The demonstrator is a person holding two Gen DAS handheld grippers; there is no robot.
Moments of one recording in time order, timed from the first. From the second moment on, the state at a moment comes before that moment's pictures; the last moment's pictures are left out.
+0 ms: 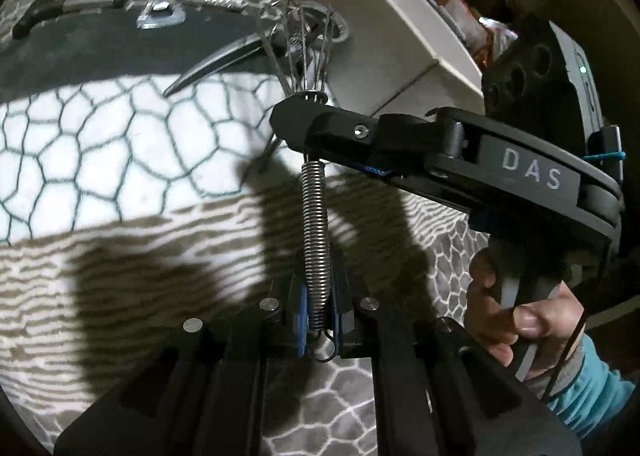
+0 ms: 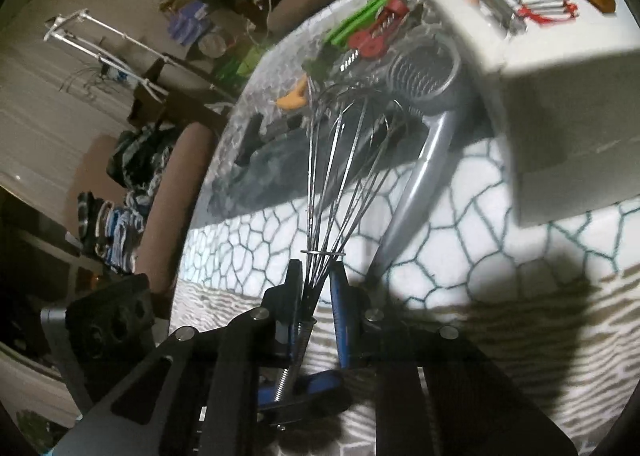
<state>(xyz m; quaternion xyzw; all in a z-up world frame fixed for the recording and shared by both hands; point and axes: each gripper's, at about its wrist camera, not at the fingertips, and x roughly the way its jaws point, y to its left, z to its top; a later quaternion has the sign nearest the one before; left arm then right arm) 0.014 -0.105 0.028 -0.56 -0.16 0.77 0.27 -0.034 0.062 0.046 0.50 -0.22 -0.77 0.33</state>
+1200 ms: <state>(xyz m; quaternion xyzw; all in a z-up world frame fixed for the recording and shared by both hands) -0.166 0.097 0.113 -0.52 -0.19 0.77 0.33 -0.197 0.246 0.153 0.49 -0.19 -0.80 0.28</state>
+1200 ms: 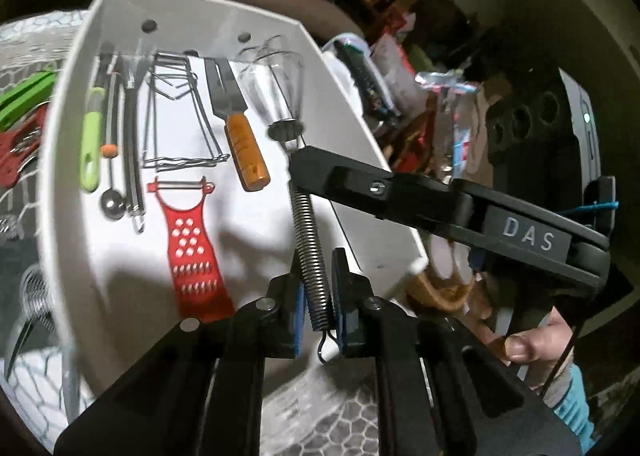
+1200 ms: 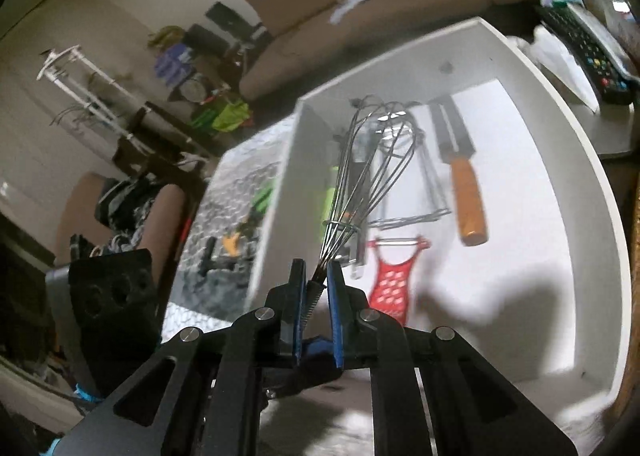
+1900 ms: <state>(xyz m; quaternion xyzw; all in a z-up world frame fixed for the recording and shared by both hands) -0.161 0.089 0.107 -0.52 -0.16 0.78 0.31 -0.218 0.223 0.133 0.53 -0.19 -0.76 0.32</state>
